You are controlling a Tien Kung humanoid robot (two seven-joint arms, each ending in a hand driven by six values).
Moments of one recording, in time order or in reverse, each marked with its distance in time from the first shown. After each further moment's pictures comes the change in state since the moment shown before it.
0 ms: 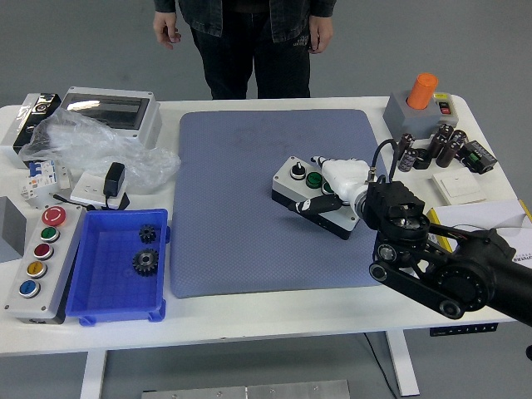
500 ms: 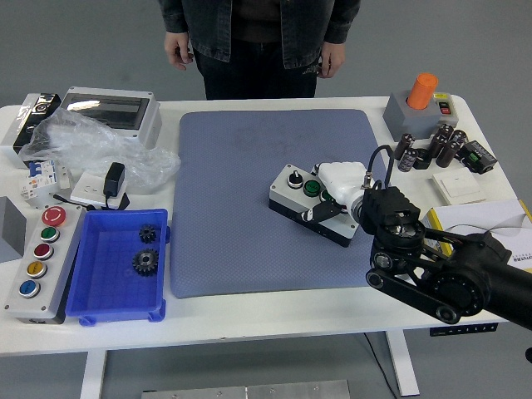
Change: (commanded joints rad) left arm -0.001 0.000 -0.001 0.000 0.001 0.004 -0.006; right arm 0.003 0.008 -0.034 -0.007 -0.028 -0.038 0.000
